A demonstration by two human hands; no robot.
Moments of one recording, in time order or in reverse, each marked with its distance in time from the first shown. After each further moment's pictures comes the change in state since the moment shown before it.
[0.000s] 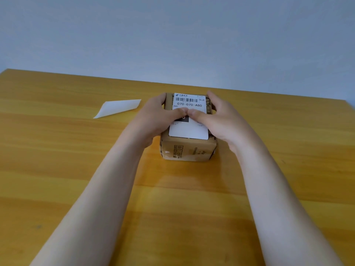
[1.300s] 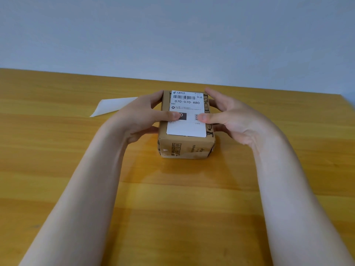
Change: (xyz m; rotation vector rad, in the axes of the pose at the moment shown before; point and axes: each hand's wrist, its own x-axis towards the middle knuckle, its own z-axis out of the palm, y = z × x) left_hand -0.003 -0.005 -0.026 -0.150 -0.265 -0.004; right_hand 0.011 0.020 -0.027 0.248 -0.222 0.057
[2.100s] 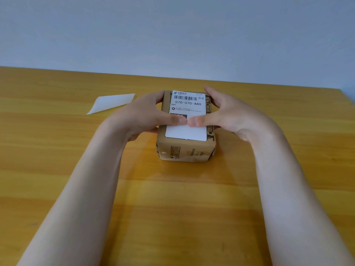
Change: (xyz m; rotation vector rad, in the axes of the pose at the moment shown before) left_hand -0.001 0.003 0.008 0.185 -0.057 -0.003; right_hand -0.005 -0.002 0.001 -0.283 -0.025 -0.025
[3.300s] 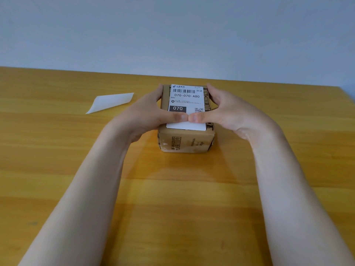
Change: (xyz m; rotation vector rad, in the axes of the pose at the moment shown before) left_hand 0.009 -0.009 0.004 0.044 0.073 0.002; right_hand 0.005 0.006 -0.001 0.001 0.008 -0.046
